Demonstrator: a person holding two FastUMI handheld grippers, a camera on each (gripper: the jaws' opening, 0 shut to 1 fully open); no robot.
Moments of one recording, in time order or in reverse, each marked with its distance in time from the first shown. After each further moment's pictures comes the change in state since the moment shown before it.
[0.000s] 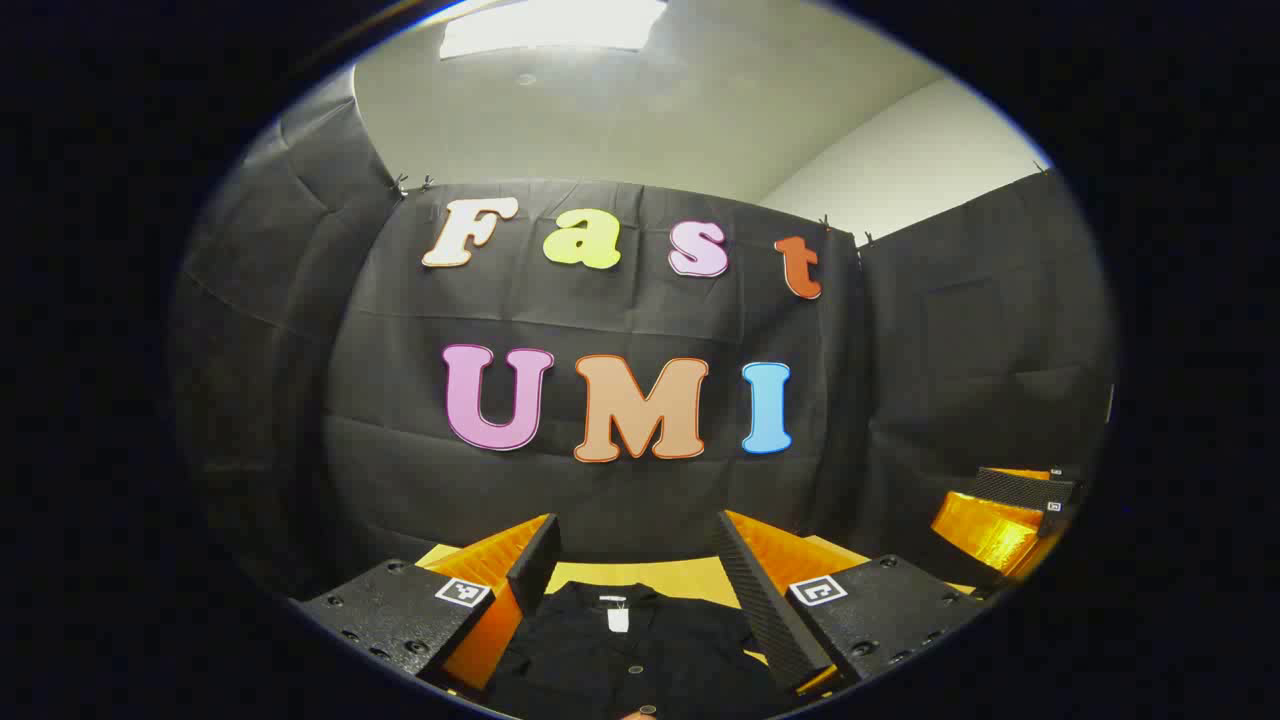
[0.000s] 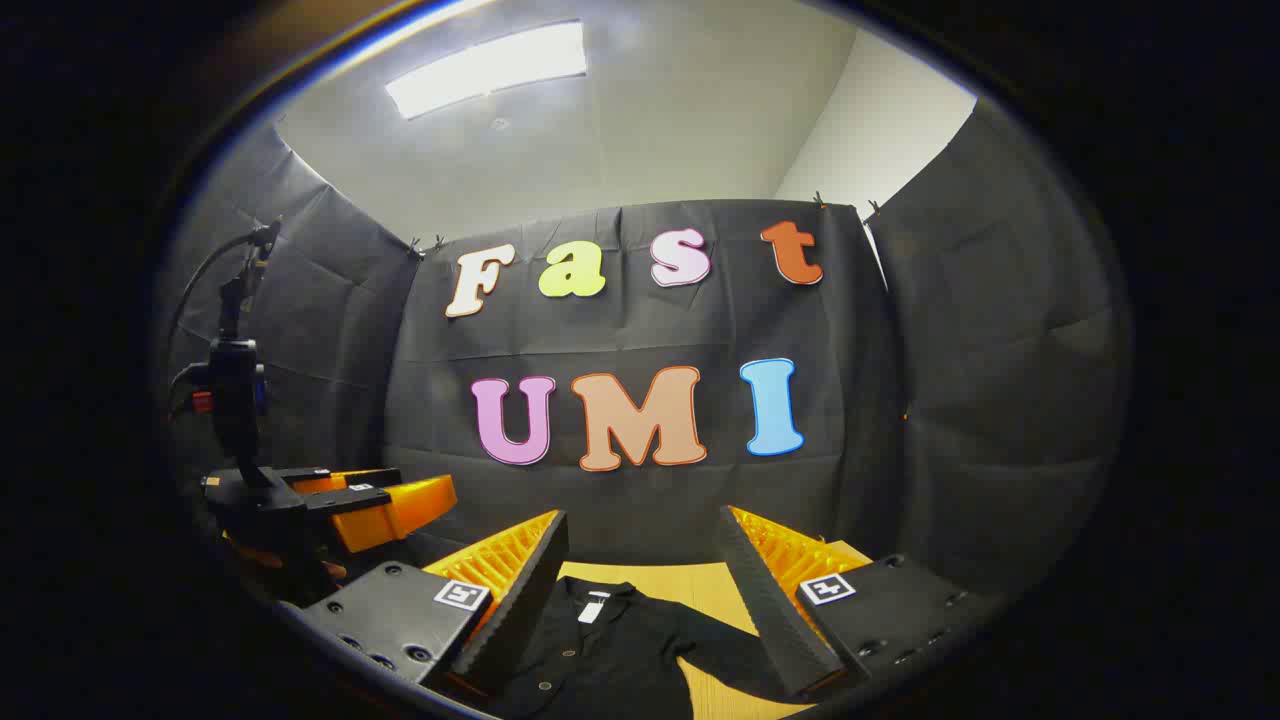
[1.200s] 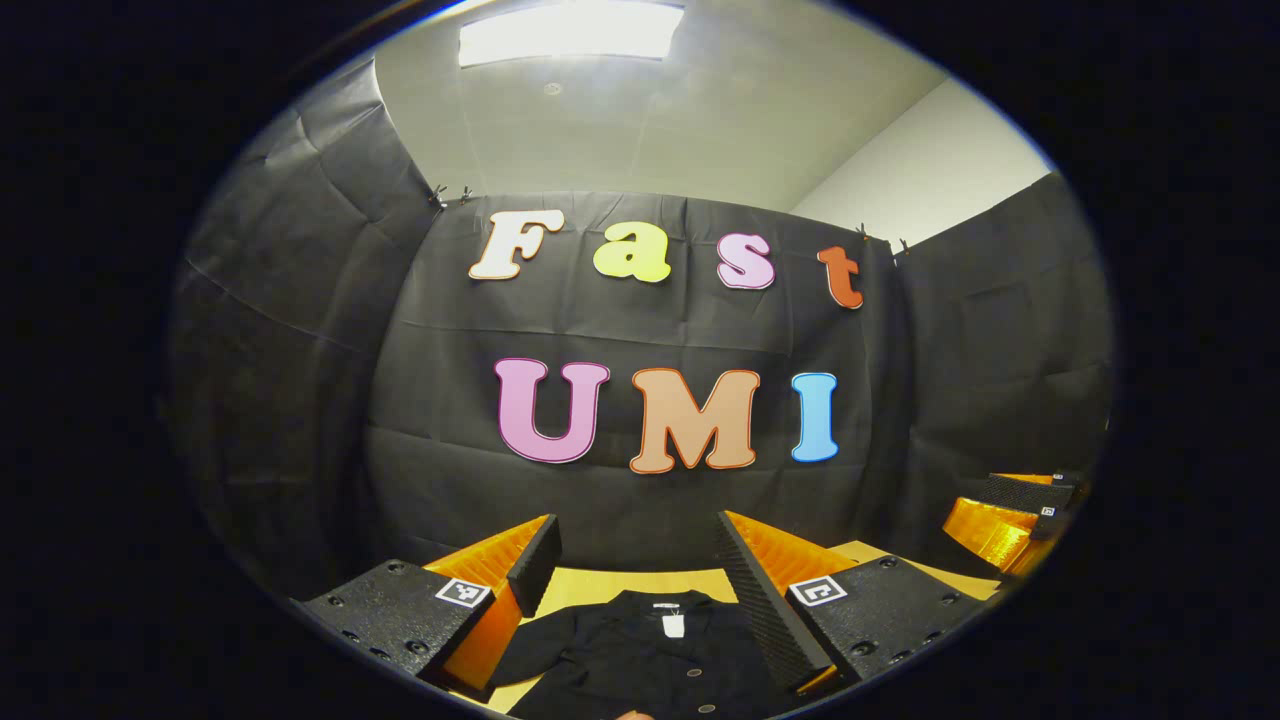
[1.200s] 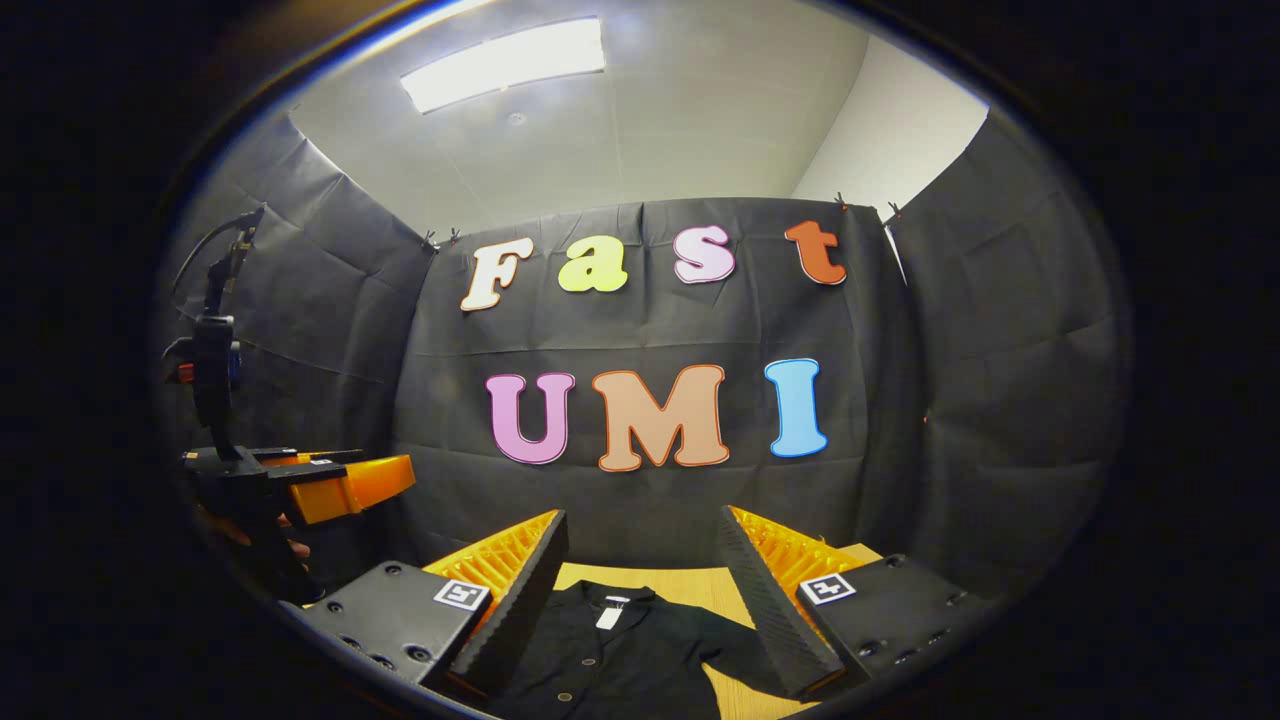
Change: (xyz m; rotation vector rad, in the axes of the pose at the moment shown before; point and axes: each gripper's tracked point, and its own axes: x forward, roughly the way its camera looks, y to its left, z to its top) left arm -0.013 0.078 0.012 0.023 -0.025 0.088; right arm 0.027 0.047 -0.011 -0.025 -0.002 0.026
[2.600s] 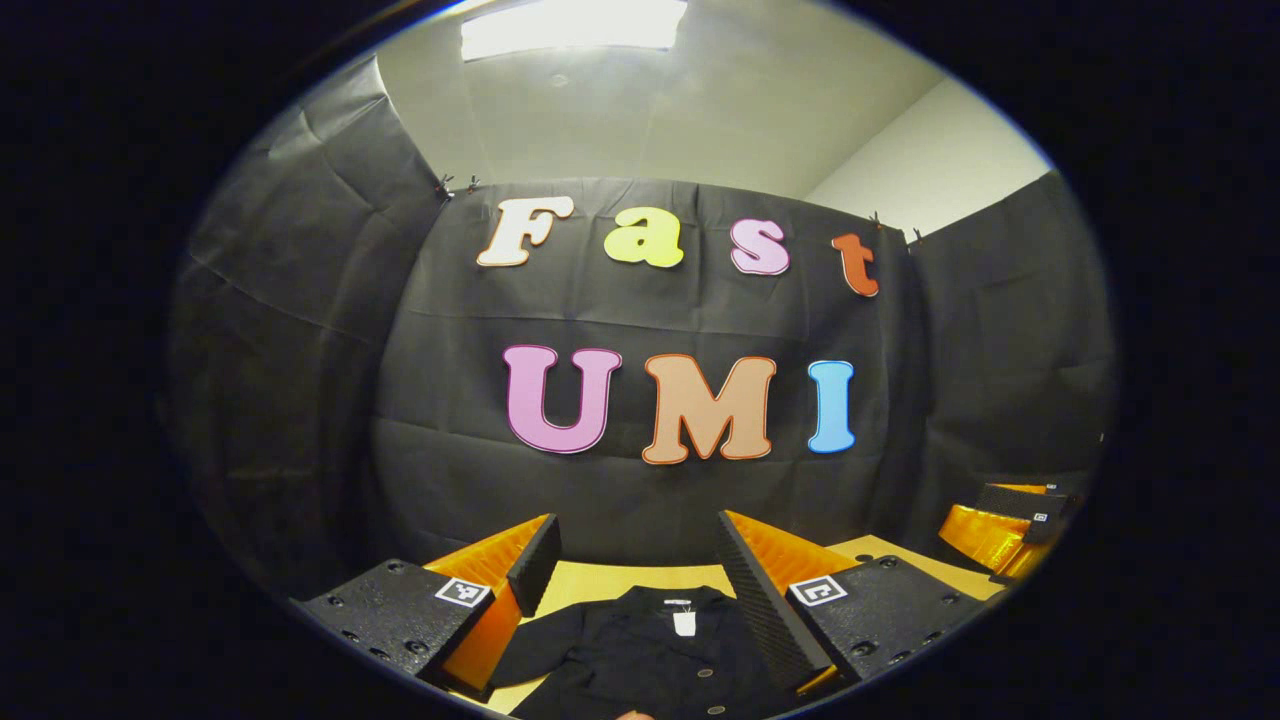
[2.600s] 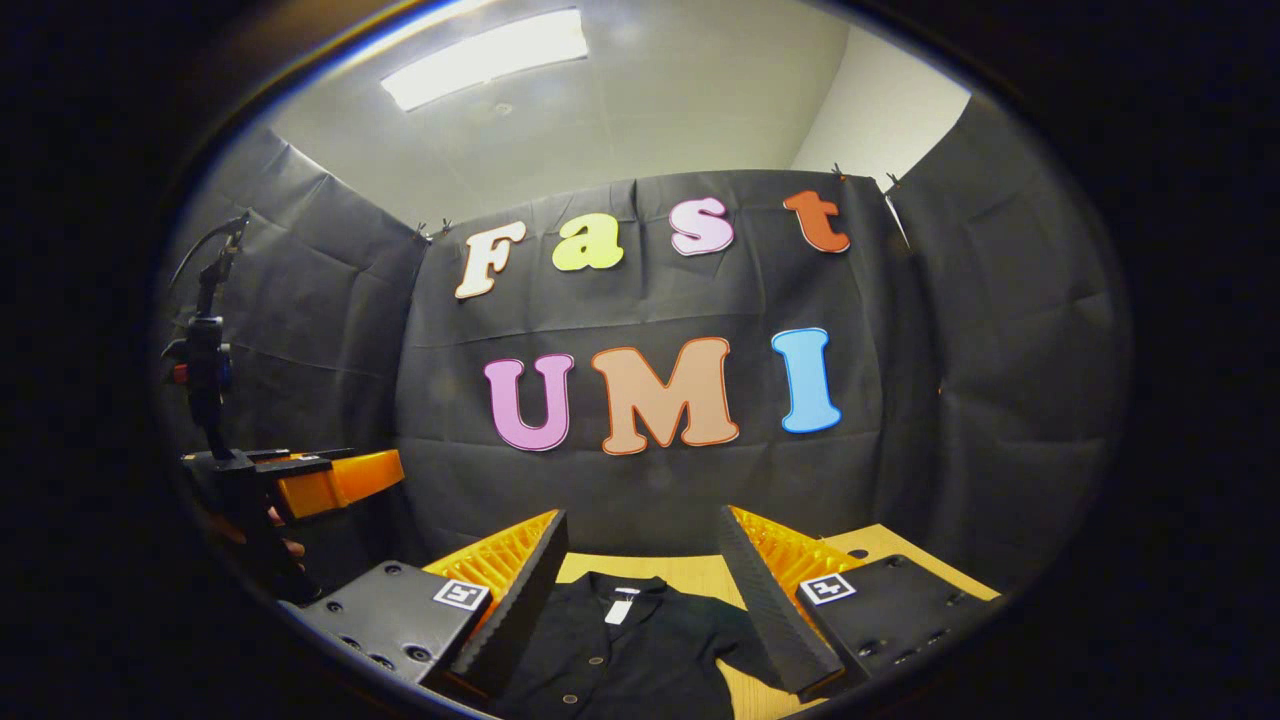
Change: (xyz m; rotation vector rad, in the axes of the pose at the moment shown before) left arm 0.025 0.000 -0.015 0.008 0.034 0.038; right arm 0.041 -0.018 -0.028 0.057 0.060 0.025
